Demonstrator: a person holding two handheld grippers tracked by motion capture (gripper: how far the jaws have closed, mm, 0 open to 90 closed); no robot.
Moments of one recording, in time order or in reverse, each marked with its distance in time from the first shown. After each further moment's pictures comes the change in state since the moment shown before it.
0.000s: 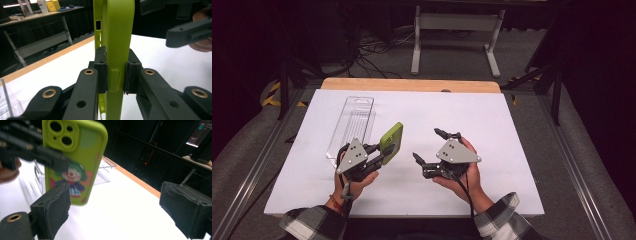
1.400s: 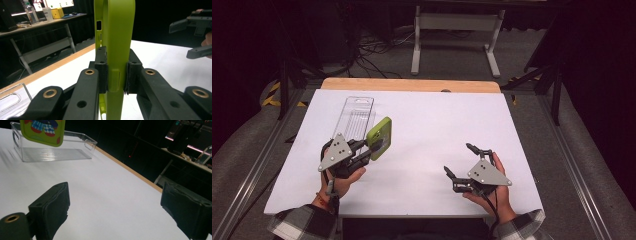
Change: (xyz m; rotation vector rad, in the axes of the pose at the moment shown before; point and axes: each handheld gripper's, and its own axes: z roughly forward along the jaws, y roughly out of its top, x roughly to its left) left arm 0.019 0.010 -0.025 -0.039 0.000 0.017; right arm -0.018 -0.062 -0.060 0.045 -0.114 -0.038
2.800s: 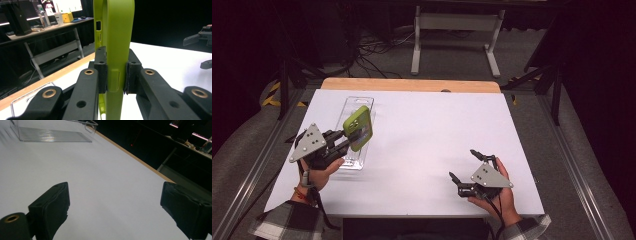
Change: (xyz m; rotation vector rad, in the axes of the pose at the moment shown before) left arm 0.043 0.008 -0.033 -0.006 0.042 0.009; right arm -0.002 -0.021 -0.005 0.083 0.011 -0.010
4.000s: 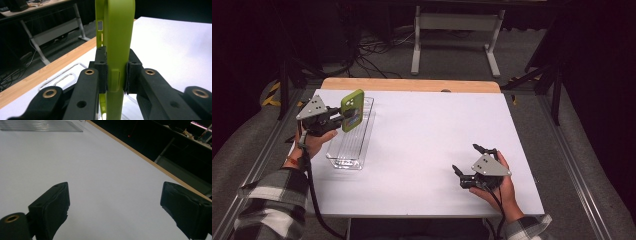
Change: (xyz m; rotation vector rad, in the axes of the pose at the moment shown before) left arm 0.101 -0.022 0.046 0.161 -0.023 -0.007; right arm -0.020 -0.006 0.016 0.064 -0.020 0.017
